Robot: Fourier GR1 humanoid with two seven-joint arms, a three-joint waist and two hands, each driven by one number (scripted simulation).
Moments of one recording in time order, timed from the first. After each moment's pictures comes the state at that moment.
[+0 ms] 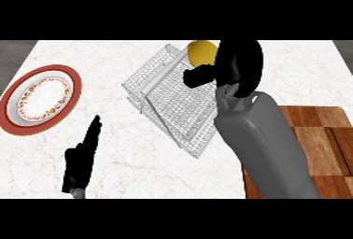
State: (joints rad) left arm 0.05 0.17 -0.17 -1.42 0.02 0.25 0.02; right arm -0.87 -0.01 0.22 -1.45 0.93 -0.10 1.12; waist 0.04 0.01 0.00
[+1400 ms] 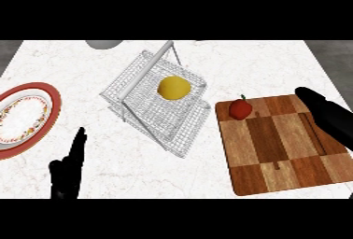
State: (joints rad) left arm 0.15 0.17 -0.11 -1.45 0.03 0.28 0.00; right arm -0.38 -0.02 0.01 -2.27 1.11 -0.38 1.15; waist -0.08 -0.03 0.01
